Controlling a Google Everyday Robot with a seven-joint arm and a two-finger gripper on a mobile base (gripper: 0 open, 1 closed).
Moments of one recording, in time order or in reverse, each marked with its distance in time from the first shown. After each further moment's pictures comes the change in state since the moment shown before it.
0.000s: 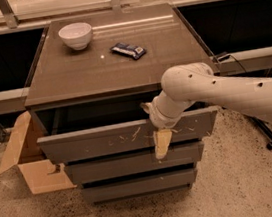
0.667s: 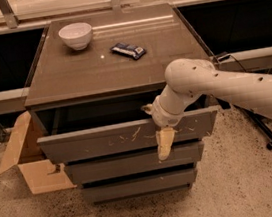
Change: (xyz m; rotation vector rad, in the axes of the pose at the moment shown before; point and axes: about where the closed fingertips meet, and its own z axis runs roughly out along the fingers) arm 0.001 0.011 0.000 -0.115 -0.061 0.018
